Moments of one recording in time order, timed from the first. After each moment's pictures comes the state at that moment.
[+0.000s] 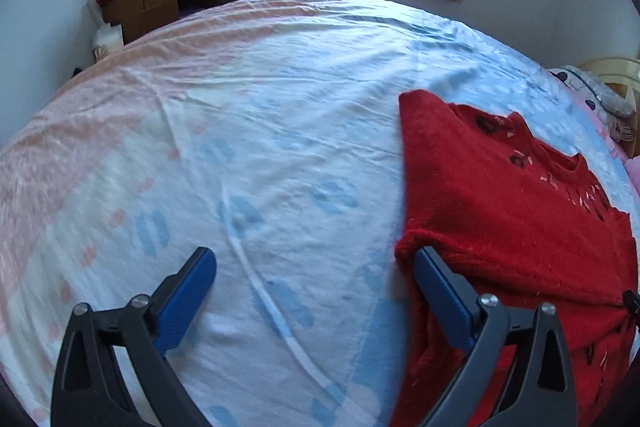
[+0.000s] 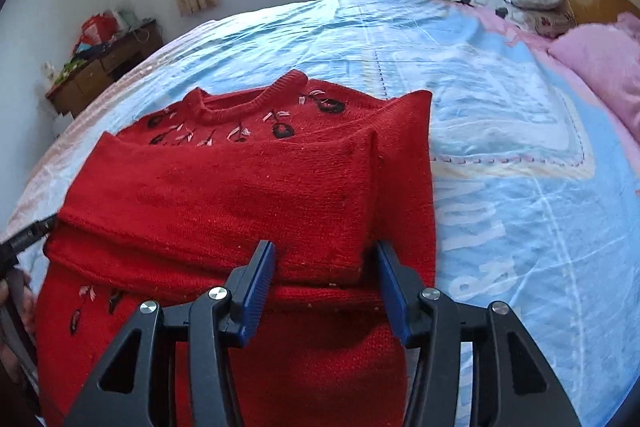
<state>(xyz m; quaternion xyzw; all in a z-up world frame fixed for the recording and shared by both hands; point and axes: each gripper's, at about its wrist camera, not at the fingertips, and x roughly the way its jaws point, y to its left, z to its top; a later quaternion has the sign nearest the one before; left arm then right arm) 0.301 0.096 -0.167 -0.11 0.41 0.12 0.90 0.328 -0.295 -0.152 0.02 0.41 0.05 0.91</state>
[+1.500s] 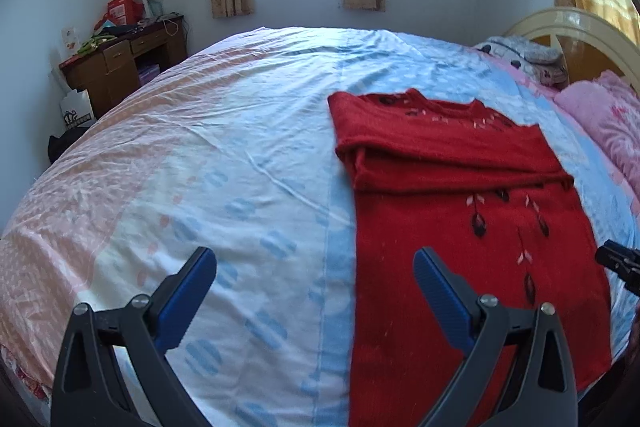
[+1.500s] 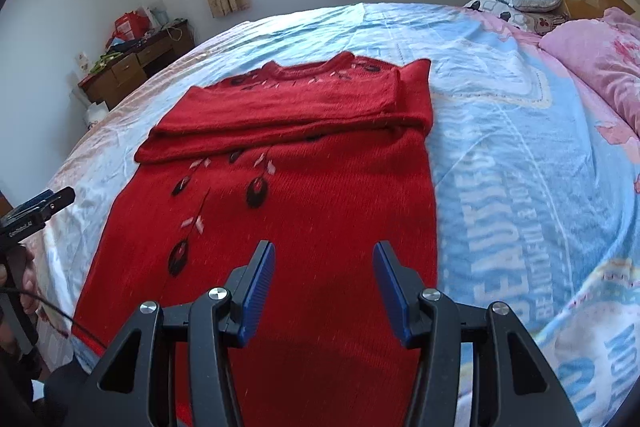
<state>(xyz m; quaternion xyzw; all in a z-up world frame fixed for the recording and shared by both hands) 0.149 0.070 -0.116 -0.01 0.36 0.03 0.93 0.156 -0.273 -0.134 0.04 0.40 0.09 0.91</state>
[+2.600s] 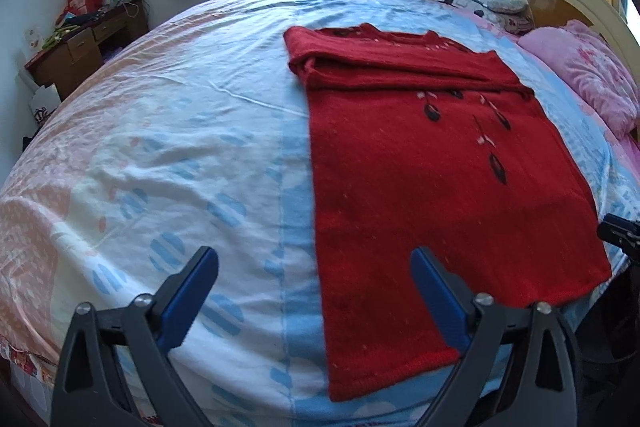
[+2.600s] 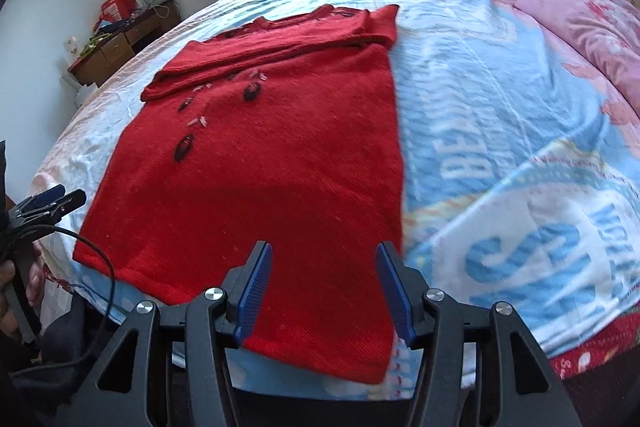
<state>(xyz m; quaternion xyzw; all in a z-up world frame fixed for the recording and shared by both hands) 0.095 0.051 -0.149 0.01 0.42 -0.04 0.90 0.075 -0.293 -0.156 0.04 0.45 0.07 0.89</state>
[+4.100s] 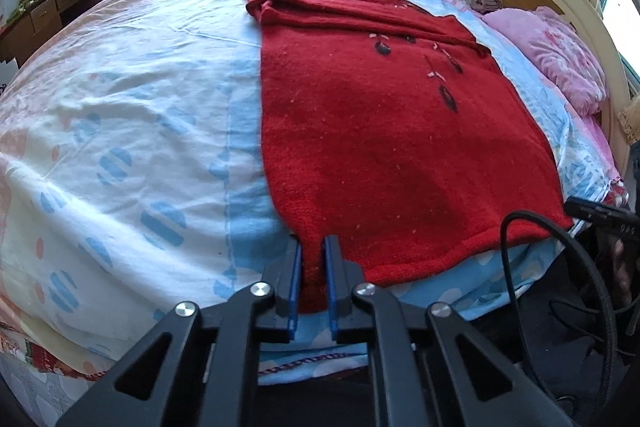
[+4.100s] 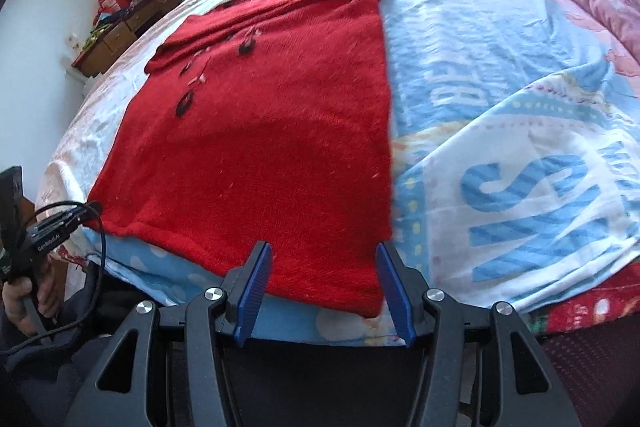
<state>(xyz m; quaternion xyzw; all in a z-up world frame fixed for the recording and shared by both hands) 0.064 0.047 -0.171 -0.02 0.48 -0.11 0.87 0.056 -0.308 -0.168 0.07 0.50 0.08 0.86</state>
